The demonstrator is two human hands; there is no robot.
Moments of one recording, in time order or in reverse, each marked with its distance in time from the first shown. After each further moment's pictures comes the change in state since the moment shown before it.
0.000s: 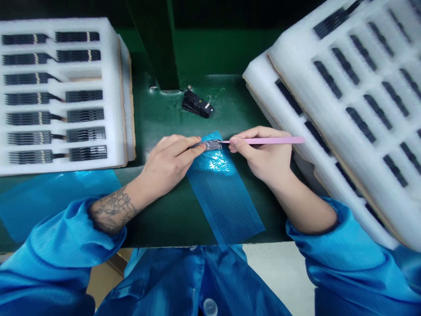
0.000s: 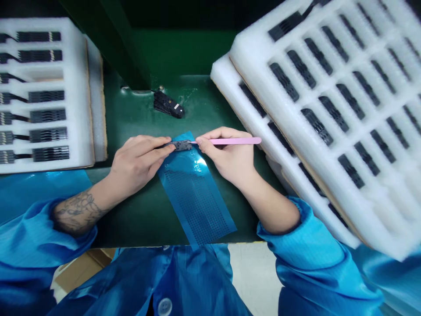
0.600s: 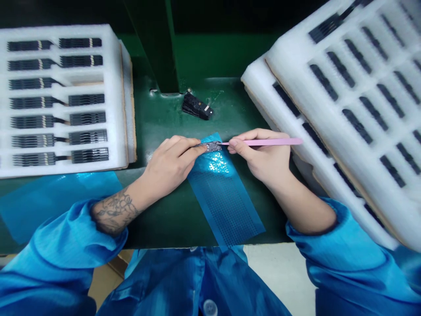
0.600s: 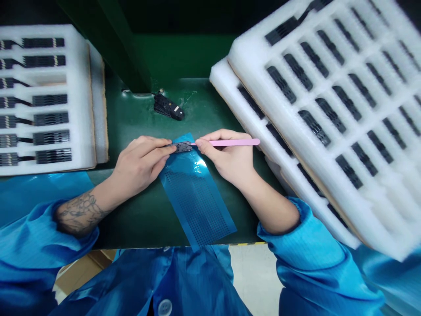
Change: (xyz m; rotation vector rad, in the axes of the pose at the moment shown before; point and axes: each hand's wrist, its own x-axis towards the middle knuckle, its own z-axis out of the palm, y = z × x) left_hand 0.003 0.001 -0.001 -0.006 -0.091 -0.032; right_hand 0.000 -0.001 0.000 0.019 -0.001 0.010
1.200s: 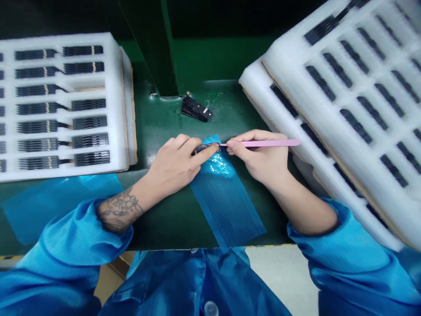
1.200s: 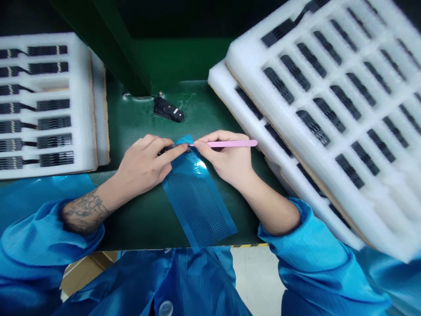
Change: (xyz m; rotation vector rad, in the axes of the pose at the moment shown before) left_hand 0.010 0.002 0.001 0.195 -0.142 0.098; right_hand 0.001 -0.003 0.000 0.001 -0.031 -0.009
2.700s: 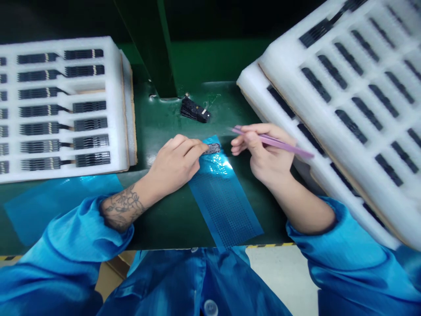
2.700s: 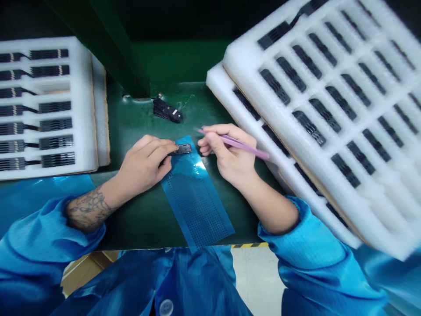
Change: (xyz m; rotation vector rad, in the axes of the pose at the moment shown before) left_hand 0.002 0.001 0.005 -0.132 0.125 -0.032; right_hand -0.001 0.006 0.002 0.137 0.086 -0.108
